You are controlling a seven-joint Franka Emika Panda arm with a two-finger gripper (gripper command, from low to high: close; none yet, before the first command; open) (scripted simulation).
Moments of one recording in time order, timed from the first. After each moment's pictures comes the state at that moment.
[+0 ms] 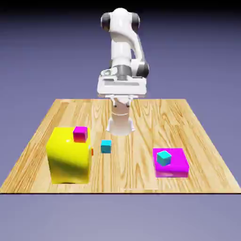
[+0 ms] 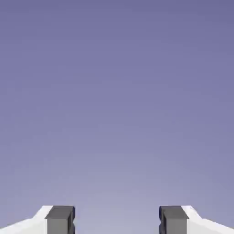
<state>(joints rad) 0.05 -0.56 -0.04 -2.81 -0.05 3.03 0.74</state>
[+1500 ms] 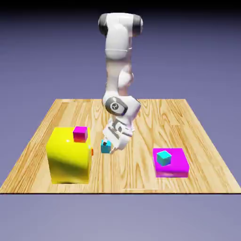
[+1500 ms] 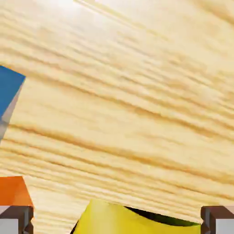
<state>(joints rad) 1.32 0.08 -1.46 -2.89 -1.99 2.64 0.45</state>
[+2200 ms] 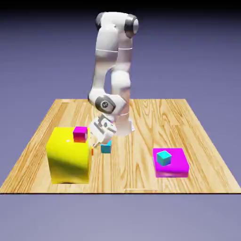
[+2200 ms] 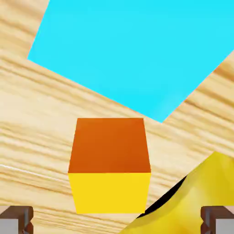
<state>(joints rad) 1.63 -0.06 -2.11 -2.96 -2.40 2.51 0.61</state>
